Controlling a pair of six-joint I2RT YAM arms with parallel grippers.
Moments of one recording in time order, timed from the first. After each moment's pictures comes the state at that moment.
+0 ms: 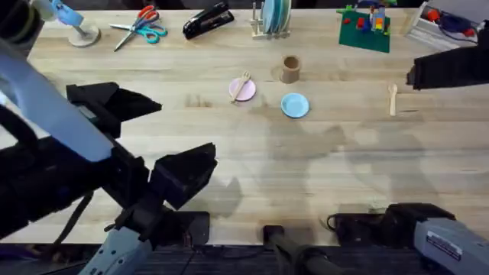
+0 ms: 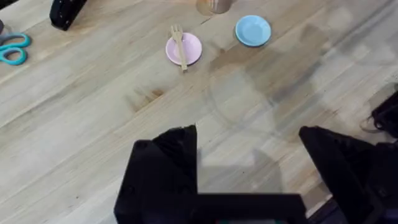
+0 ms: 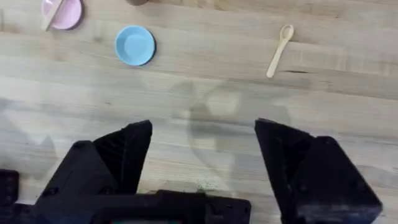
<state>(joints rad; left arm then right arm) -0.35 0.56 1.11 -1.26 0.21 0.17 0.00 1.05 1.51 -1.48 -0.06 -0.08</state>
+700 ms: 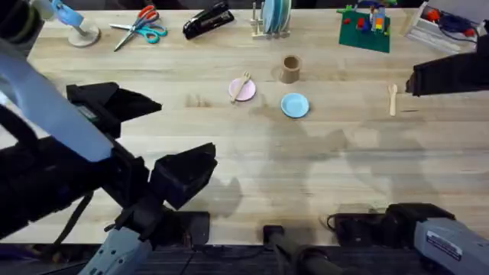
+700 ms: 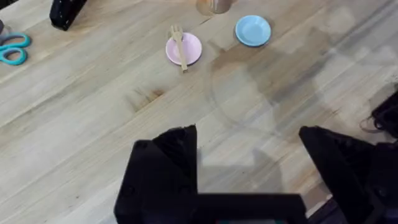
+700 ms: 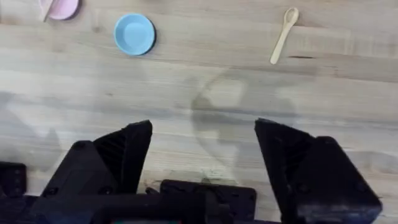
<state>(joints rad) -0.35 0.56 1.11 -1.26 0.21 0.17 0.00 1.05 1.51 -1.53 -0.06 -0.04</state>
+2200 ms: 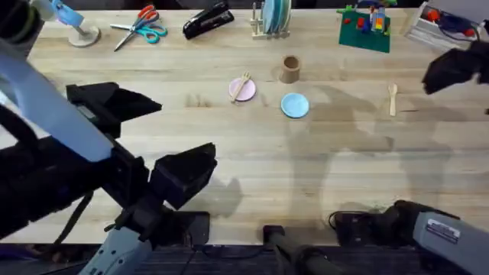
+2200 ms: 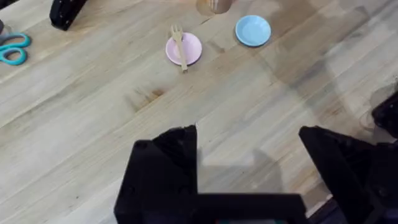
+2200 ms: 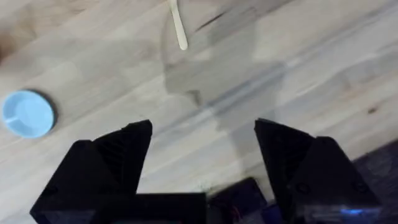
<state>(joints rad) -0.35 0.56 1.11 -1.26 0.21 0.17 -0.30 1.21 1.32 -1.35 0.13 0.20</state>
